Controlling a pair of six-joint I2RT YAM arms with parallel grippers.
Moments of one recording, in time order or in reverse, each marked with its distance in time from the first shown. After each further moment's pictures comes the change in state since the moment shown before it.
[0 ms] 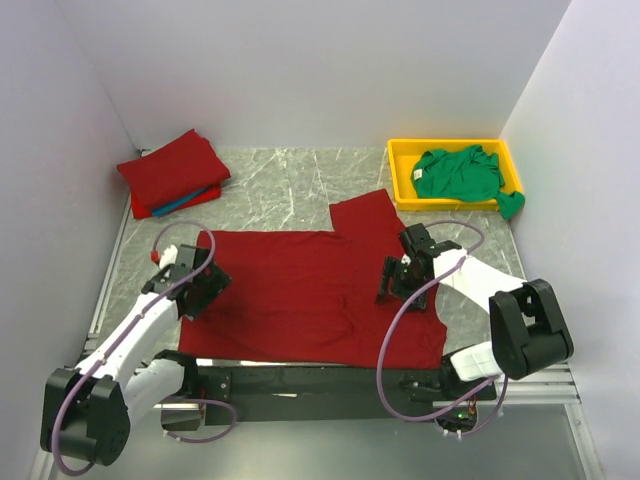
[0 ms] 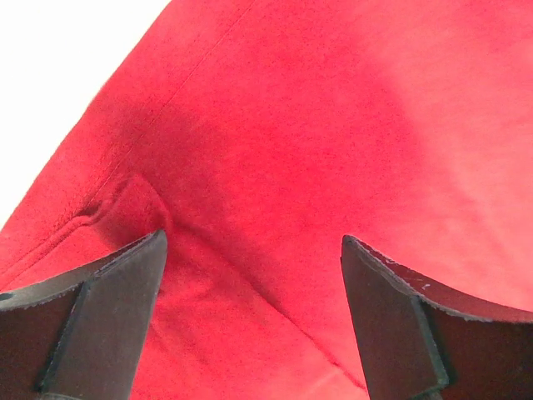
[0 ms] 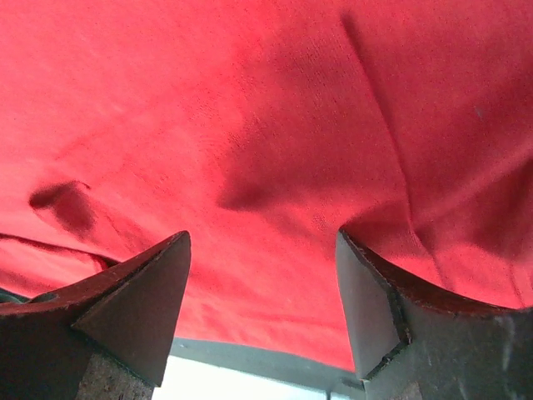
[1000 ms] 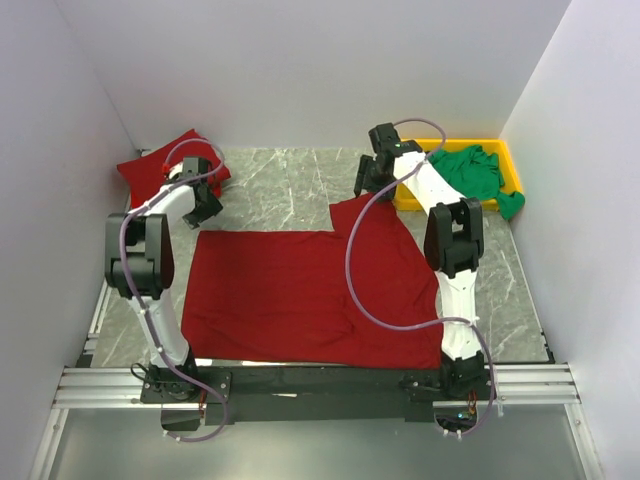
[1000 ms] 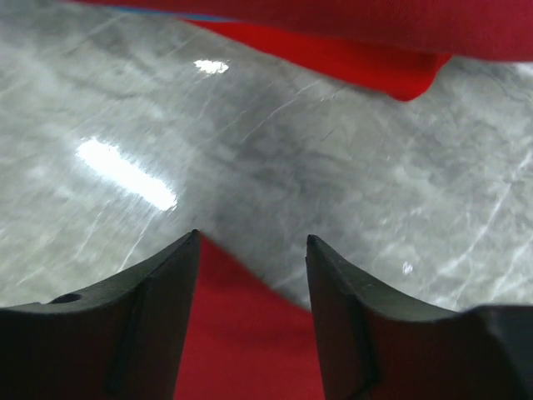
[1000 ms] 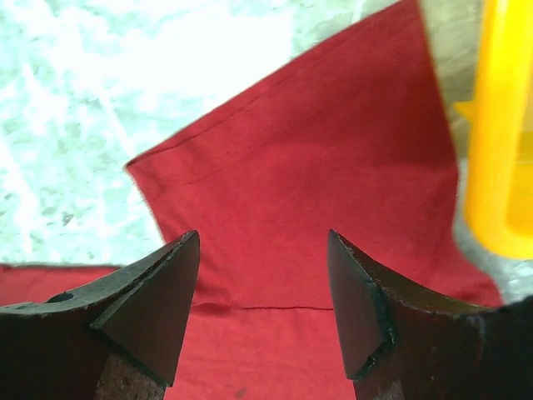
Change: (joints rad) left arm 0.189 0.967 0.867 0.128 -0.064 0.338; right arm -0.050 0.864 1.322 -0.227 0.188 -0.152
